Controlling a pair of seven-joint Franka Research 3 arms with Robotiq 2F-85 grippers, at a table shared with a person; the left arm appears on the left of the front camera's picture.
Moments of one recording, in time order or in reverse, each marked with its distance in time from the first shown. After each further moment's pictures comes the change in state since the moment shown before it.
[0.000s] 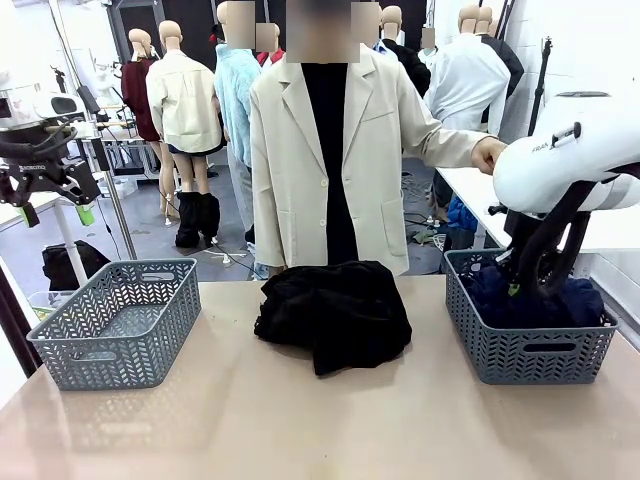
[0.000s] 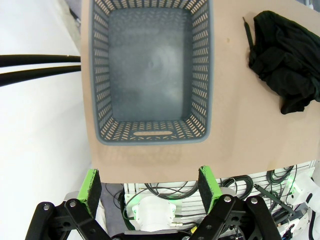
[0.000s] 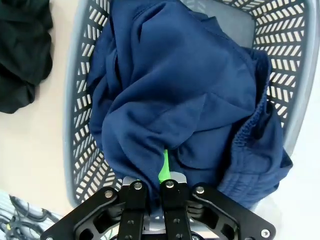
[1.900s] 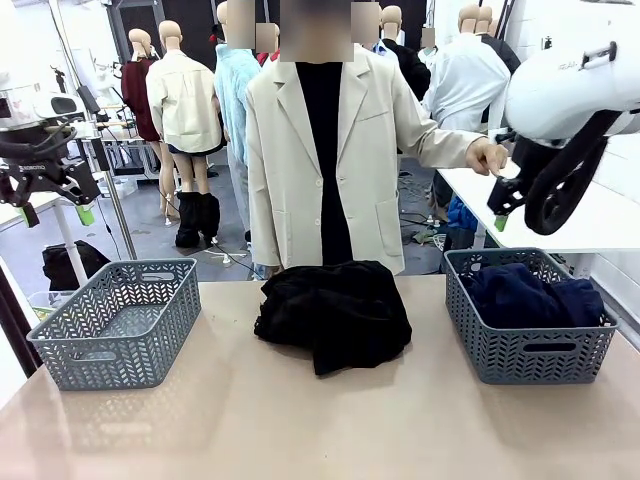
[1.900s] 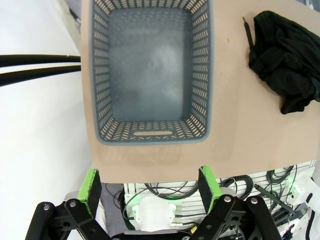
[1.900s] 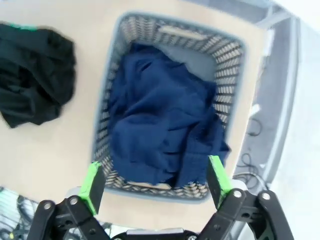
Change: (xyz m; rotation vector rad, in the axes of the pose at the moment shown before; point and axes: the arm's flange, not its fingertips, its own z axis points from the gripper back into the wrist) left arm 0.000 0.000 0.000 0.000 0.000 0.000; right arm 0.013 -0.015 0.118 -0.052 -0.162 -0.007
